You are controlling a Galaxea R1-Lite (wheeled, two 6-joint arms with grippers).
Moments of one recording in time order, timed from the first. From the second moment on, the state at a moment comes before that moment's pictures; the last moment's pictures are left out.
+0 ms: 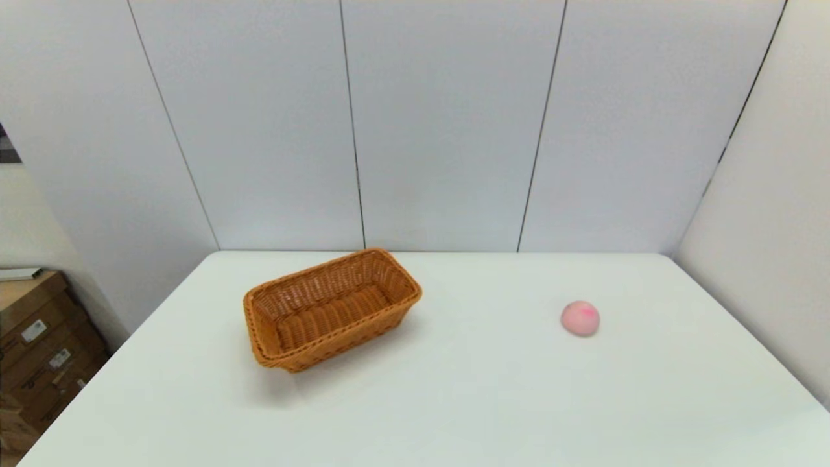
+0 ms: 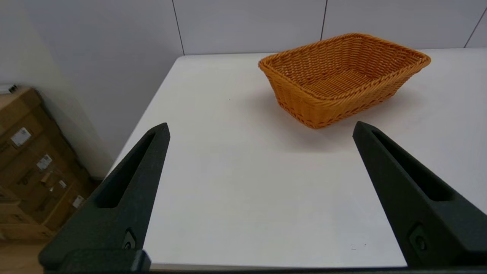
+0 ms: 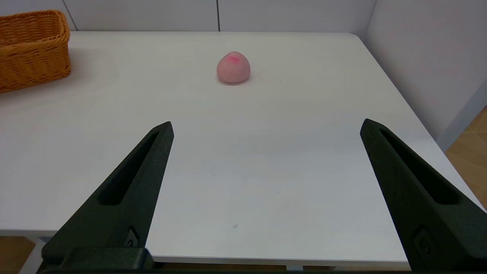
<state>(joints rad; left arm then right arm) -0.01 0.06 -0.13 0.10 0.03 0.02 0.00 0.00 -0.06 0.14 -0.01 0.00</state>
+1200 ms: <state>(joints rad) -0.14 1.69 -0.99 0.17 0.13 -0.55 0.00 0.00 -0.06 0.15 -0.01 0.00</state>
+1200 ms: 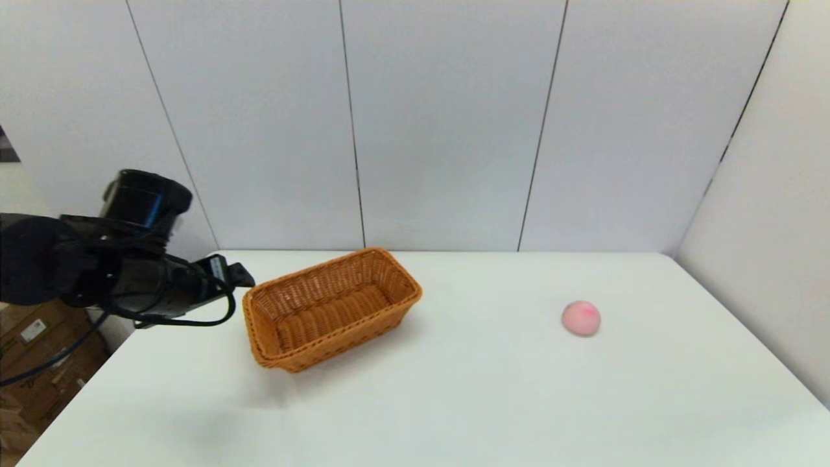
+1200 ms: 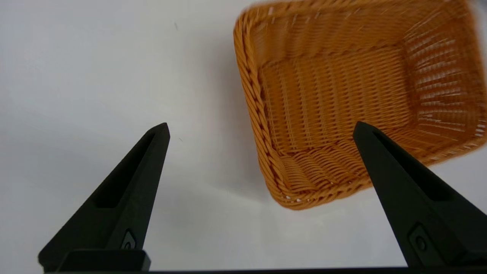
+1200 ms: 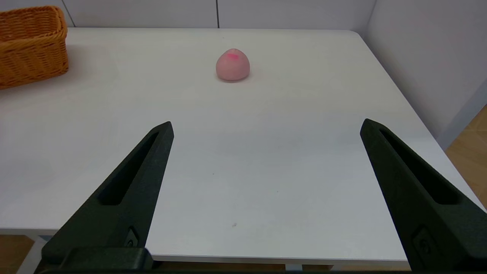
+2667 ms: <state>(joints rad) -0.10 2.17 -1.25 0.35 -0.12 -0.71 0.00 0.00 -0.06 0.15 -0.01 0.00</state>
